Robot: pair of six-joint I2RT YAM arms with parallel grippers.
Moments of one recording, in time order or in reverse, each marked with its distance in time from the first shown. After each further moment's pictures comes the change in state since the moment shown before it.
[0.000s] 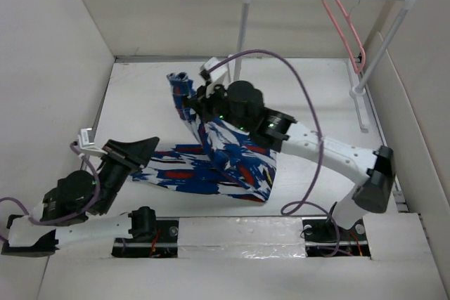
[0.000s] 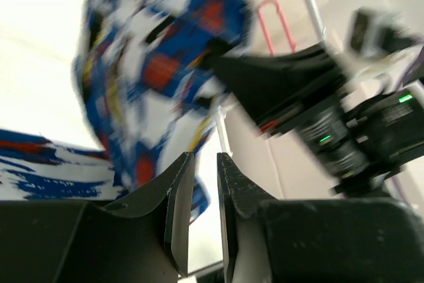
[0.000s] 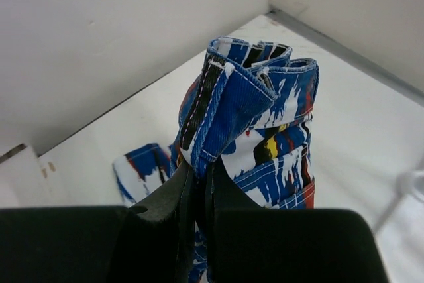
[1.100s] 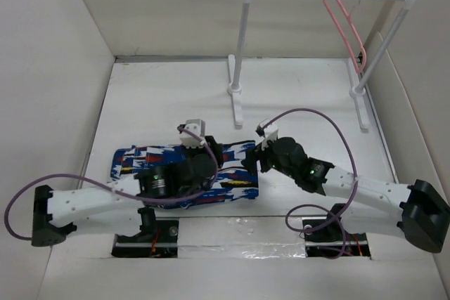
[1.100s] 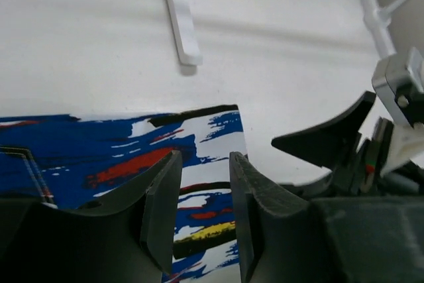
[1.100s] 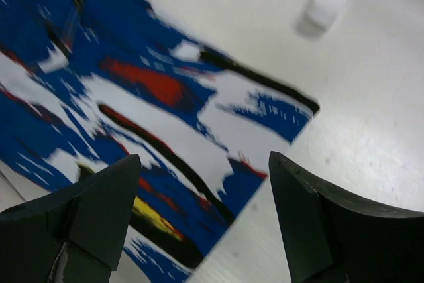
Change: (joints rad) left arm 0.063 0.637 -0.021 0.166 0.023 0.140; right arm -0.094 -0.457 -0.934 0.138 0.015 0.116
